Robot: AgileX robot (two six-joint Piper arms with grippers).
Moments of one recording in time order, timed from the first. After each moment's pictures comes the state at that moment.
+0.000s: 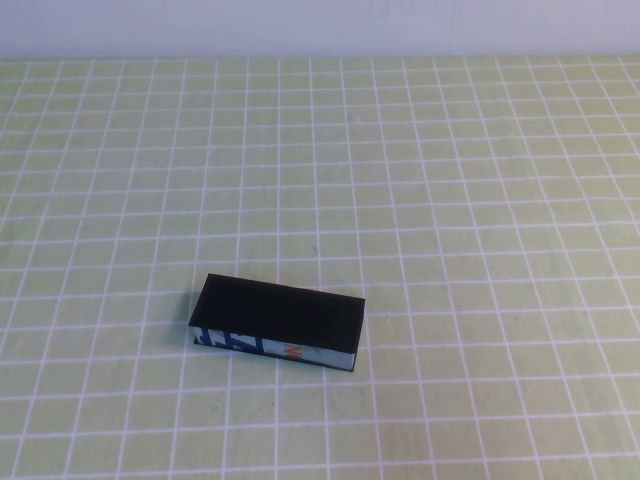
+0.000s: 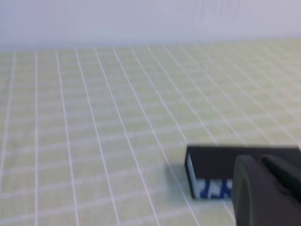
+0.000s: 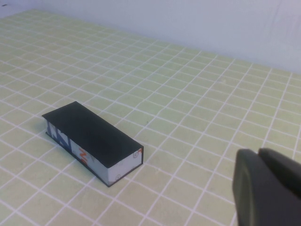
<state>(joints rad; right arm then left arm) 0.55 0.35 -0.25 0.26 0.14 -0.27 -0.15 0.09 -0.32 -0.36 0.54 0.26</state>
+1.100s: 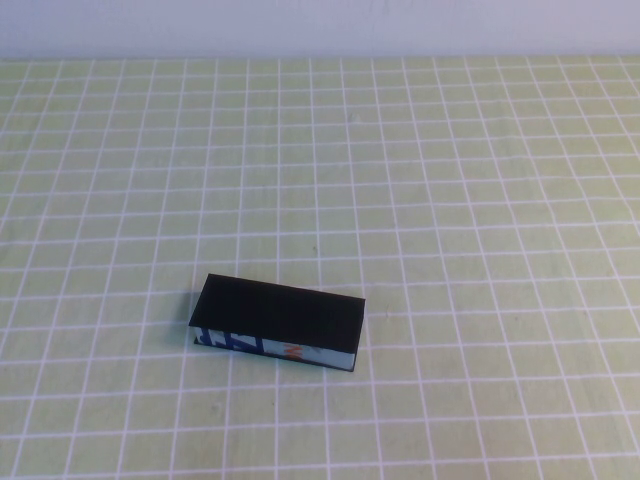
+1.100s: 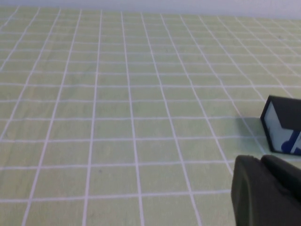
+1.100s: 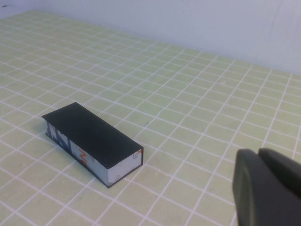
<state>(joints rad) 0.55 0.35 -0.25 0.26 0.14 -0.27 -0.15 -0.01 0.02 0.01 0.29 -0.11</state>
